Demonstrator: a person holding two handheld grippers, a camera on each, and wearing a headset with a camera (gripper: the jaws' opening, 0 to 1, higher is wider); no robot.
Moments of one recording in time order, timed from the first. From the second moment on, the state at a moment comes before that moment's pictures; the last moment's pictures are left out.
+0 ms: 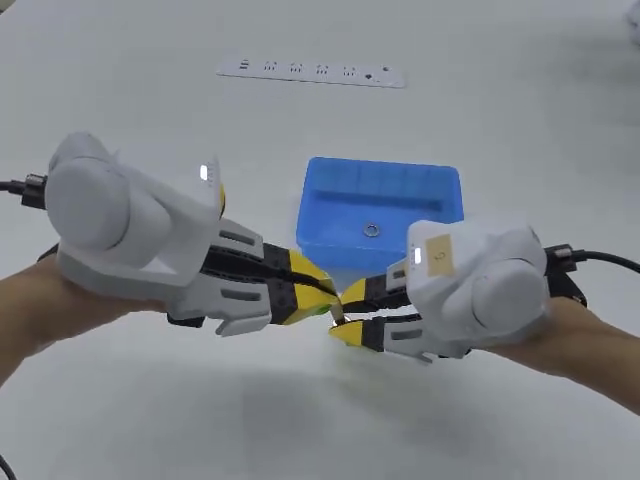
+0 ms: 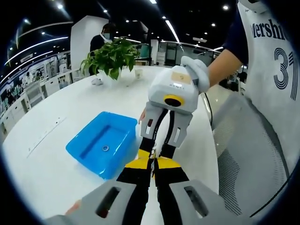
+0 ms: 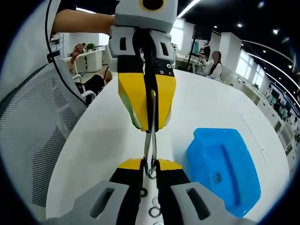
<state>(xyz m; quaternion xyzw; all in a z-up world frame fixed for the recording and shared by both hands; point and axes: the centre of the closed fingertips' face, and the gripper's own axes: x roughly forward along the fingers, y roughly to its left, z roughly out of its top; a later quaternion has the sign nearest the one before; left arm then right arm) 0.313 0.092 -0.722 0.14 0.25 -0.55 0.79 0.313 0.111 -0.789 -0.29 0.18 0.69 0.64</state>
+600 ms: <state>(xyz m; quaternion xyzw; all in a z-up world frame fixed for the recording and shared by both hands) 0.312 0.089 -0.724 0.15 0.25 -0.56 0.78 0.312 0.111 -0.795 -0.29 0.18 0.69 0.64</state>
